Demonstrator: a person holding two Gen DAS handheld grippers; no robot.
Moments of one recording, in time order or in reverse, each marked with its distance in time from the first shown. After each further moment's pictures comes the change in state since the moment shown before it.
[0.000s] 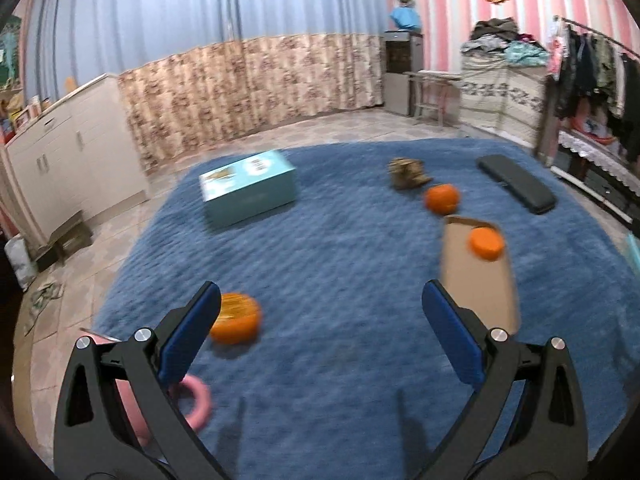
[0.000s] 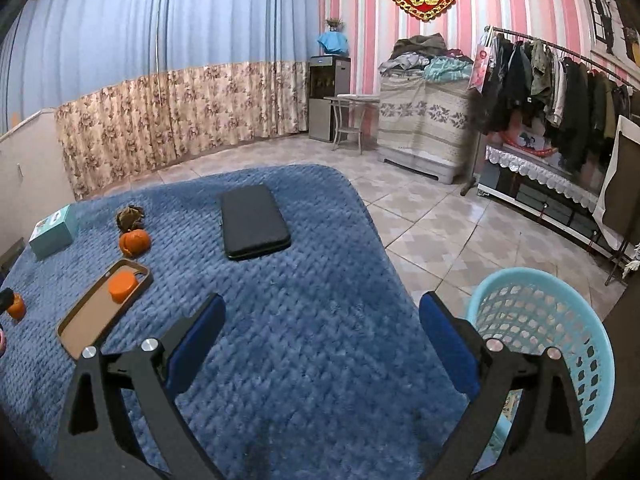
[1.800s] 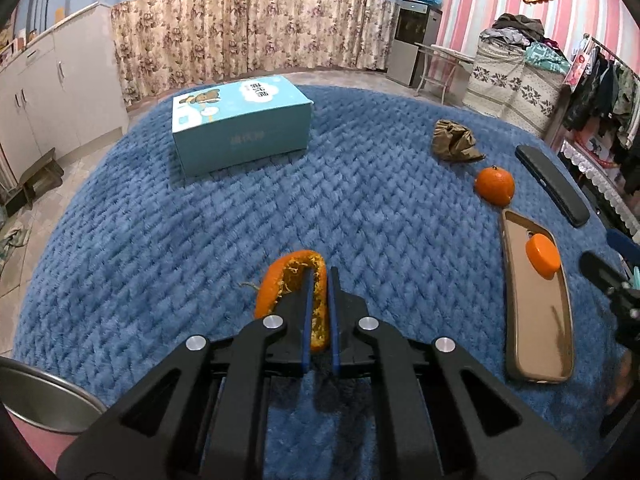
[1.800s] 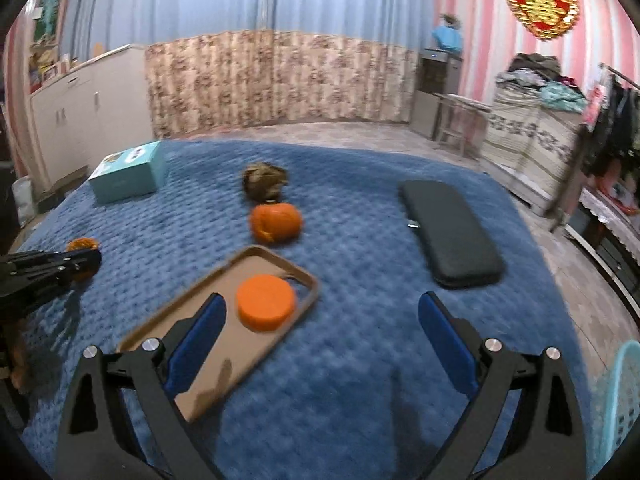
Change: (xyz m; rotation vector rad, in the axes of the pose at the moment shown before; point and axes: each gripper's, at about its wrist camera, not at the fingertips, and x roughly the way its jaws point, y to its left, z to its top) left arm 0.105 0.026 0.003 -0.135 0.167 -0.116; right arm 0.068 0.172 0.000 -0.263 0.072 0.292
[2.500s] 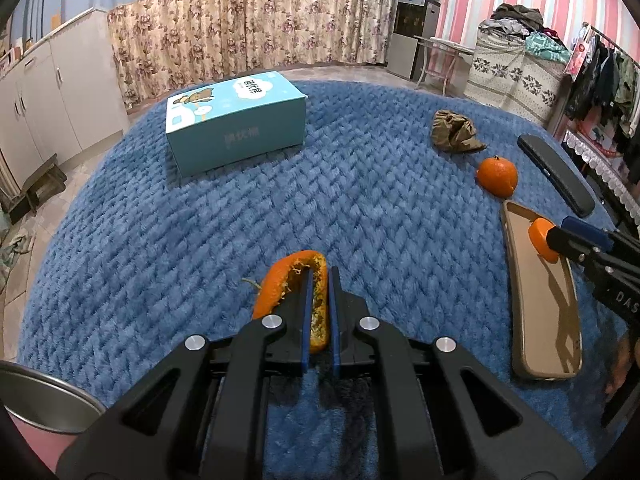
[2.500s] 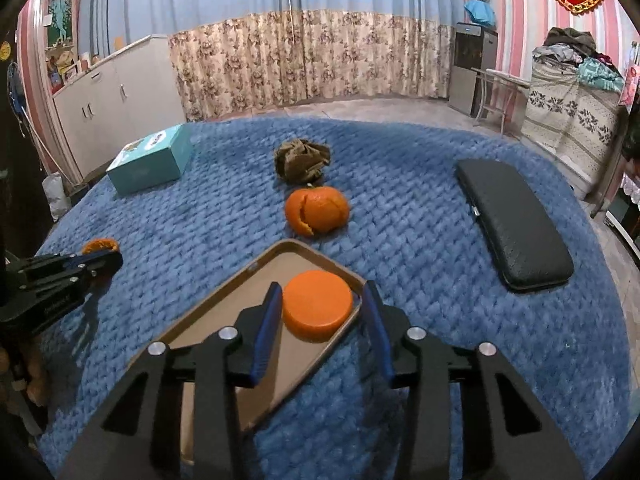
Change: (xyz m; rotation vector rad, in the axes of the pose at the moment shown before) left arm 0.009 -0.013 -0.001 0.028 0.013 0.025; right arm 0.036 0.005 0.008 0.014 0.073 0.147
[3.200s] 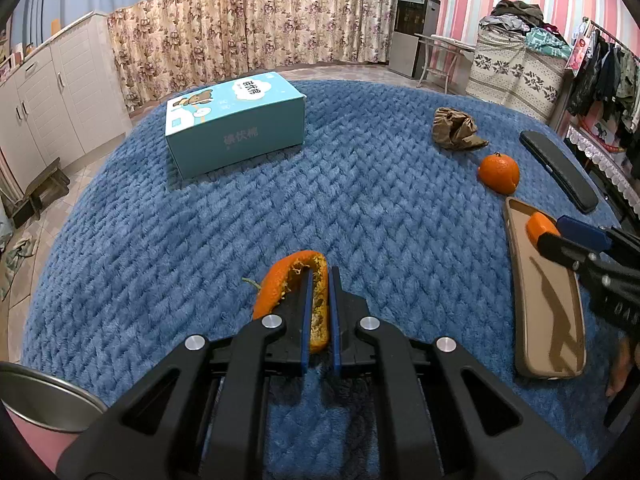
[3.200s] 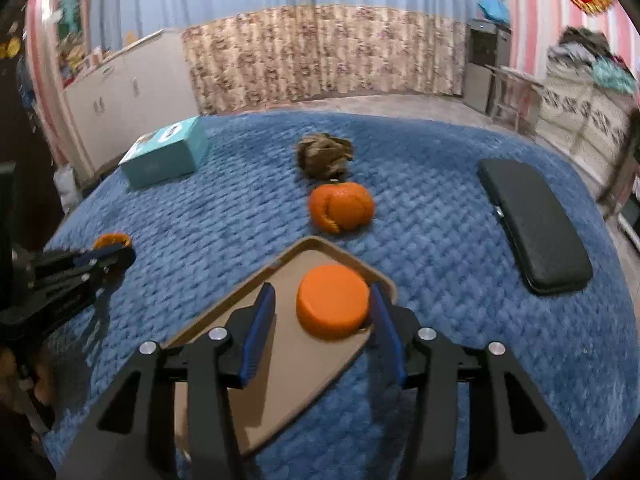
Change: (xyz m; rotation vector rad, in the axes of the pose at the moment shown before) left arm 0.001 -0.004 0.001 0.006 0.001 0.007; right arm 0.009 0.012 0.002 -0.044 0.027 0.046
